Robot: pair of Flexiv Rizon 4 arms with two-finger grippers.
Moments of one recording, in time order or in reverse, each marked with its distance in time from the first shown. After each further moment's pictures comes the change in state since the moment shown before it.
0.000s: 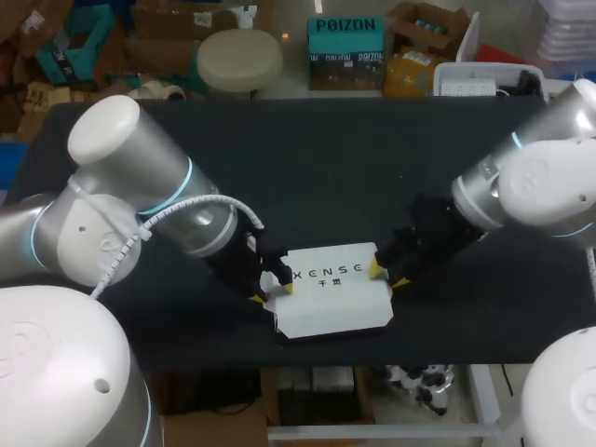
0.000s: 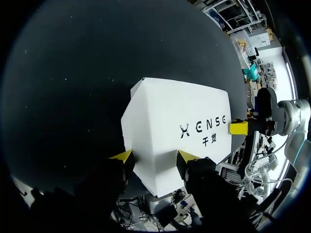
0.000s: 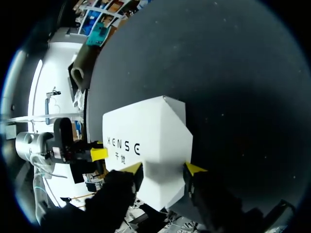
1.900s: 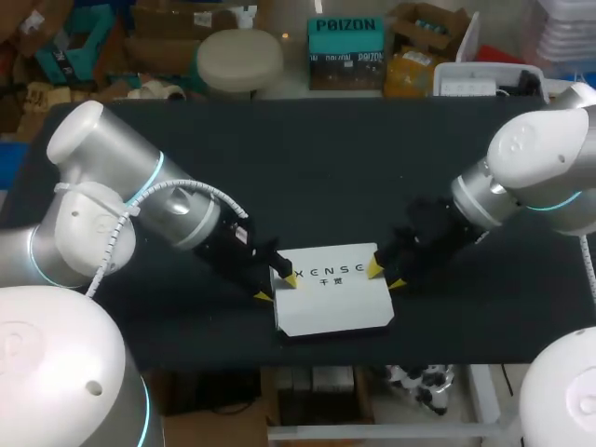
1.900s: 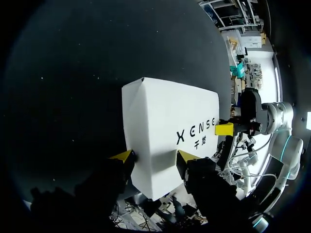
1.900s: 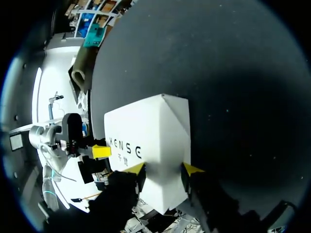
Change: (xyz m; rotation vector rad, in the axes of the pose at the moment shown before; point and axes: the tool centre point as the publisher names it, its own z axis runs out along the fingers) left arm 0.010 -0.008 0.006 -0.129 0.201 -0.041; right arm 0.003 0.000 0.006 0.062 0.063 0.067
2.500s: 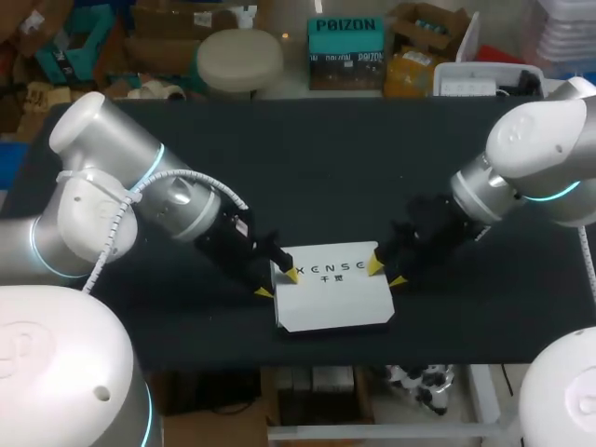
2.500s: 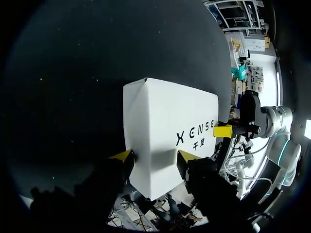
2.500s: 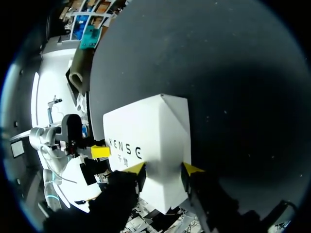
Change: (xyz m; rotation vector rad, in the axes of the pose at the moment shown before) left arm 0.005 -0.005 -0.004 -0.031 0.006 -0.046; right arm 0.002 0.003 -0.004 0.022 0.001 0.043
